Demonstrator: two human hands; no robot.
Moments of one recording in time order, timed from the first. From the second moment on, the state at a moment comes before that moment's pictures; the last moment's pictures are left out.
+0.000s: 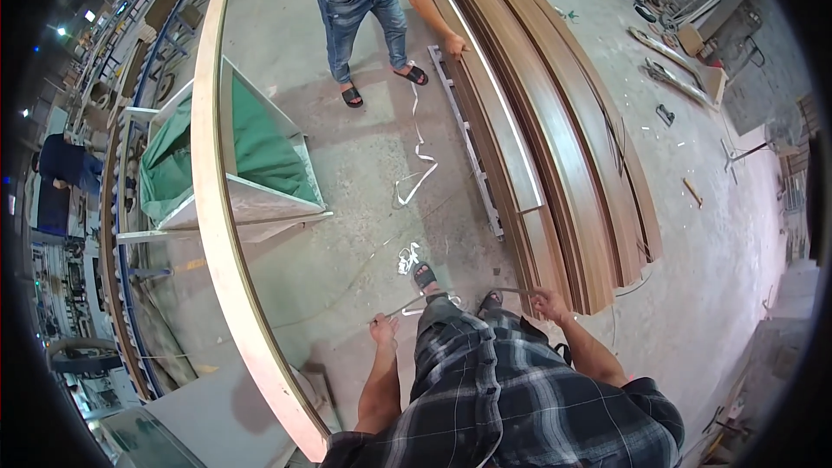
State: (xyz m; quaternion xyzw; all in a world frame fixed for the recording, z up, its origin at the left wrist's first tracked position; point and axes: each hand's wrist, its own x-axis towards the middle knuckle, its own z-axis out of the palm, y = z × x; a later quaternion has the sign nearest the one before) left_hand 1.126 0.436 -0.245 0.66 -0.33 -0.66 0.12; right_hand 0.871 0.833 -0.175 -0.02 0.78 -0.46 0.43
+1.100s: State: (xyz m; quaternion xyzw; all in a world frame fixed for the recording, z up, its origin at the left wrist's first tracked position) left_hand 1.224 0.706 -0.200 0.67 -0.35 -0.60 0.27; right_hand 0.911 1.033 -0.255 -0.11 0.77 -0.39 0.49
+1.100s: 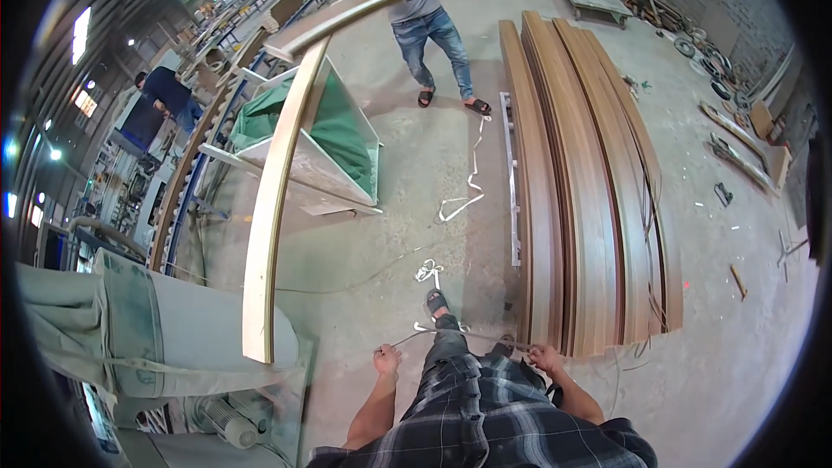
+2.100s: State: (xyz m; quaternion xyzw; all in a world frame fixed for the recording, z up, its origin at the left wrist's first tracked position) left_hand 1.225 0.721 -0.218 0.69 -0.43 -0.51 0.28; right_hand 0.901 1.040 -0.235 0.00 0.75 -0.42 0.51
